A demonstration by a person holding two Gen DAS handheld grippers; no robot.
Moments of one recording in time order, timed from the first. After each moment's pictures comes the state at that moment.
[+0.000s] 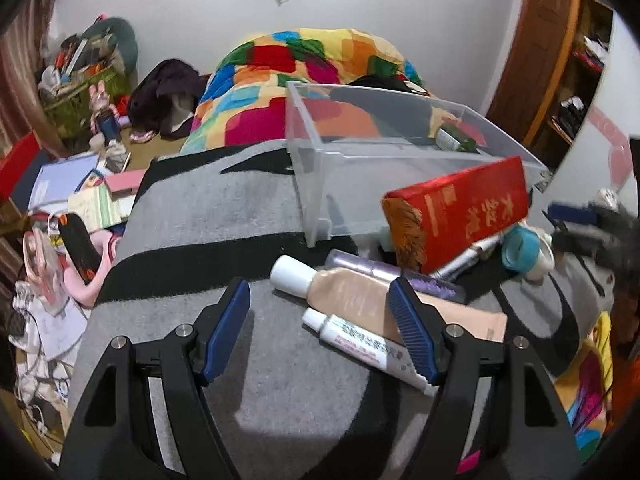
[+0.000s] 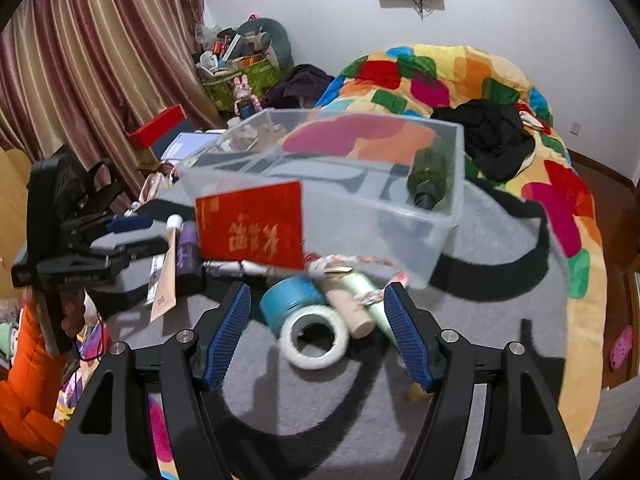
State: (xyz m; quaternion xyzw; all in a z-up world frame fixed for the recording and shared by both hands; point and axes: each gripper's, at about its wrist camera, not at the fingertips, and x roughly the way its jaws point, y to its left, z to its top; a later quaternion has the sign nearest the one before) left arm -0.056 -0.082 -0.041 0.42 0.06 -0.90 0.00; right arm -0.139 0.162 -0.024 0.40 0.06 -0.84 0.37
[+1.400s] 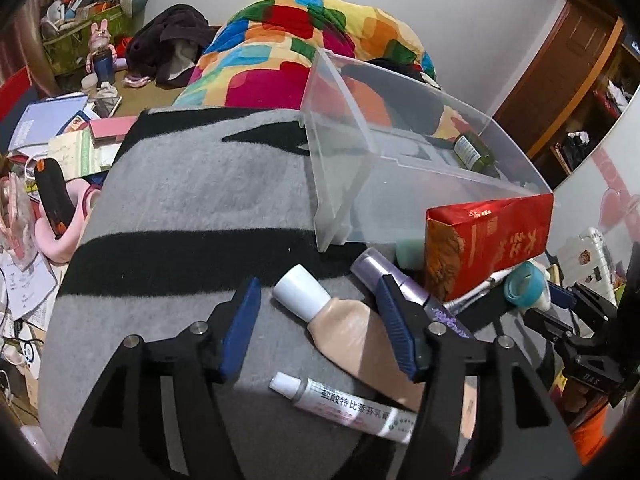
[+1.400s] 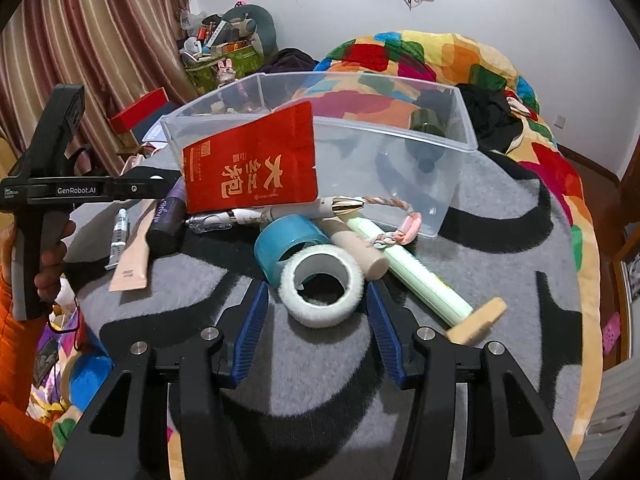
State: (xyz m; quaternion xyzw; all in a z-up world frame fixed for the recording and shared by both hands) left arm -0.083 -0.102 -0.054 0.47 0.14 -0.87 0.00; right arm -0.120 0.157 -0.058 0.42 0.08 -0.84 0.33
